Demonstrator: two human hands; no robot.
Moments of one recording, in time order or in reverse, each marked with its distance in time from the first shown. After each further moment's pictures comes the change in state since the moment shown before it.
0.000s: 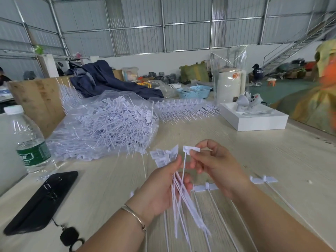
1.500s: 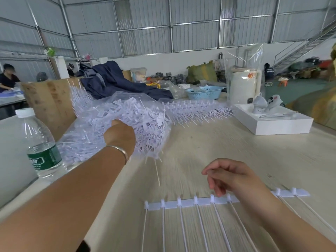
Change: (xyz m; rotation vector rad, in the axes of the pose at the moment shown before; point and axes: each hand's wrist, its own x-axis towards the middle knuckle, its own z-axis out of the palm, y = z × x) left_hand 0.062 0.131 -0.127 2.155 1.095 -0.279; right_hand -0.005 0.000 0.010 -0.150 -0.041 0.074
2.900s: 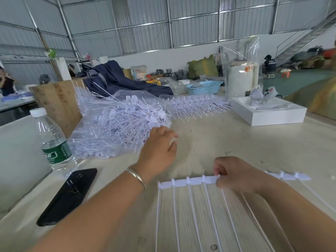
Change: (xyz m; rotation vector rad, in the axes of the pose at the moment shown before) left_hand -0.105 0.035 -0.005 -0.908 0.280 0.662; right_hand 0.005 0.013 -0.034 -0.958 -0.262 0.064
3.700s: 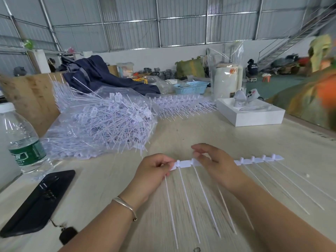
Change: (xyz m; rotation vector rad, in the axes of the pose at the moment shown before) left_hand -0.038 0.023 0.037 -0.836 -0.082 -0.426; right_hand 0.013 -0.001 0.014 0.337 0.443 -0.090
